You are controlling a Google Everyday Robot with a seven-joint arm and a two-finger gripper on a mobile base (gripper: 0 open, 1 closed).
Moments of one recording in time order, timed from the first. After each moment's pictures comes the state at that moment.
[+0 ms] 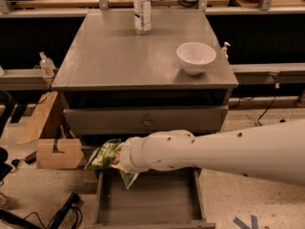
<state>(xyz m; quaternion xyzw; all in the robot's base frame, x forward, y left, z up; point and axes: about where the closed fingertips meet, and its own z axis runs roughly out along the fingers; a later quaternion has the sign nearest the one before) 0.486 0.107 0.647 -0.65 0.66 0.10 0.36</state>
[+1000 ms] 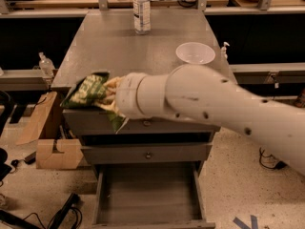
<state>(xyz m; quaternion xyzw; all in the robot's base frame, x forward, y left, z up) 0.518 0.112 0.886 -0.62 0.56 0.08 0.54</state>
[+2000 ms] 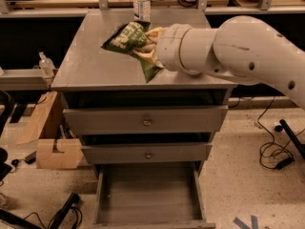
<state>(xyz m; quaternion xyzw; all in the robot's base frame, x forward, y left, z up) 0.614 0.013 0.969 -0.55 0.57 0.02 0.60</state>
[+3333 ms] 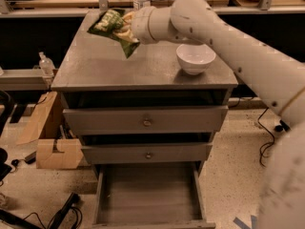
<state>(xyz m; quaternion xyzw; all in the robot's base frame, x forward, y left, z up) 0.761 0.083 0.944 -0.59 0.54 0.06 0.59</state>
